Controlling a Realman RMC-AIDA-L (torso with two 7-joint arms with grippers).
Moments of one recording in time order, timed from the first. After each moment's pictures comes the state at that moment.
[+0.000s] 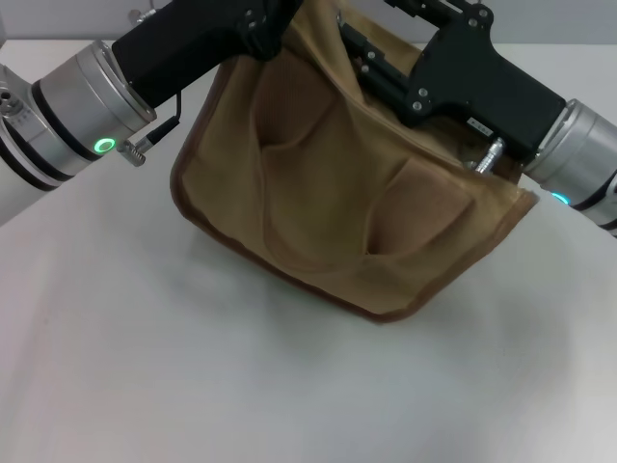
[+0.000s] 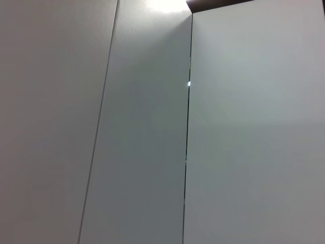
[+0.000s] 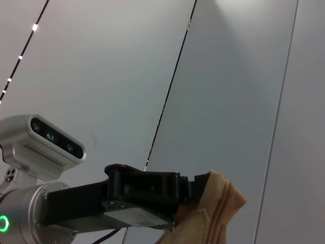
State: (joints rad) left arm -0.75 -2.08 0.60 0.20 1.43 1.67 -0.90; right arm 0.76 2.09 -0.82 -0.01 -1.21 -1.57 0.28
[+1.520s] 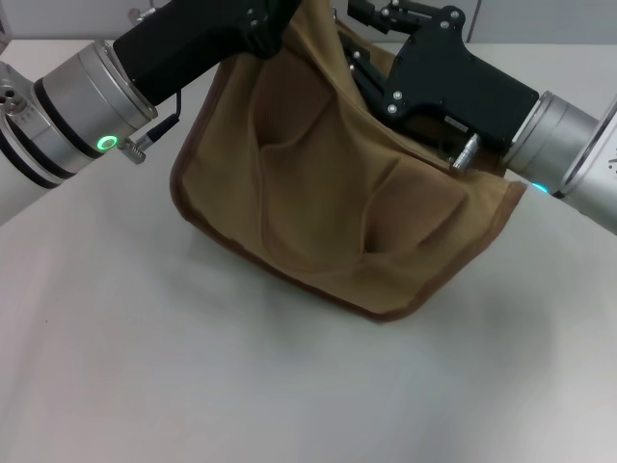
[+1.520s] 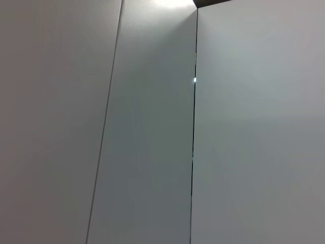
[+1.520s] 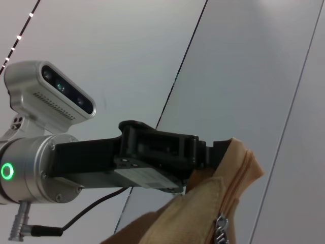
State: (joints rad) left arm -0.75 -2.08 0.59 0.20 1.43 1.65 -0.88; right arm 0.79 2.09 -0.81 -0.02 -1.26 -1.46 0.22
